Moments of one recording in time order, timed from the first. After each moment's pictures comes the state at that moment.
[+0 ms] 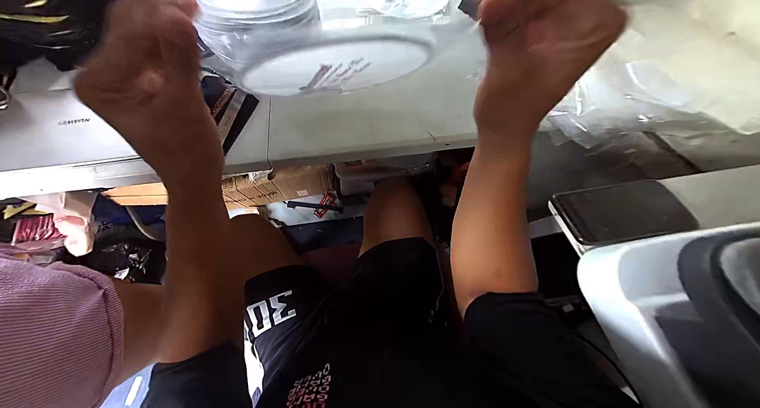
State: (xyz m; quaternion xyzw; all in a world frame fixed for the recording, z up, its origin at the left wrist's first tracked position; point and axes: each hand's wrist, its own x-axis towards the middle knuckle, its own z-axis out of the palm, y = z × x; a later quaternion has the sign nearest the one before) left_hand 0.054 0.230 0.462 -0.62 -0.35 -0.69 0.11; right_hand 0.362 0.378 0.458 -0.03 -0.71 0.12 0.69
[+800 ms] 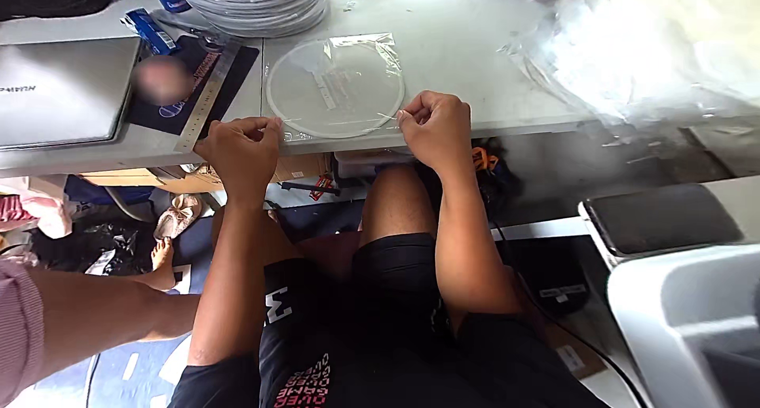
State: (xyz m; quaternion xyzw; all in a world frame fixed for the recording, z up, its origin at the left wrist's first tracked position) left_hand 0.057 0.253 0.326 -0.45 -0.79 -0.42 0.01; right_hand 0.329 0.371 0.344 -0.54 -0.75 0.20 0.32
